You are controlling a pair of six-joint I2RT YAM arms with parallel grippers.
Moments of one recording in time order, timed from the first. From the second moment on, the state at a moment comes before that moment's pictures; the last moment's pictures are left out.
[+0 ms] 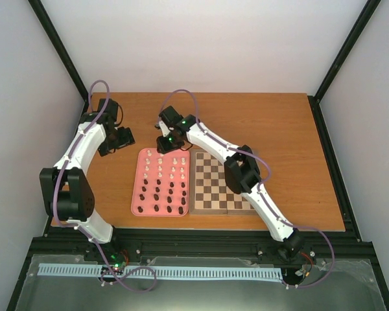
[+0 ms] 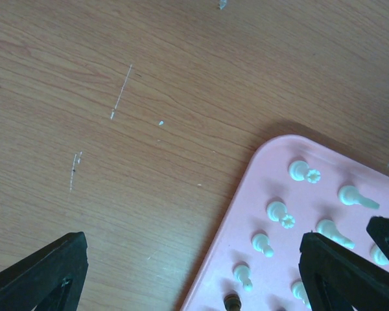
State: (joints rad) left arm -0.02 1.62 1.38 -1.00 -0.08 -0.48; right arm 0.77 2.59 2.43 -0.90 -0.32 0.24
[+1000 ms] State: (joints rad) left arm -0.02 1.57 1.33 -0.98 -0.04 -0.48; right arm 0.80 2.65 2.48 -0.90 -0.22 0.27
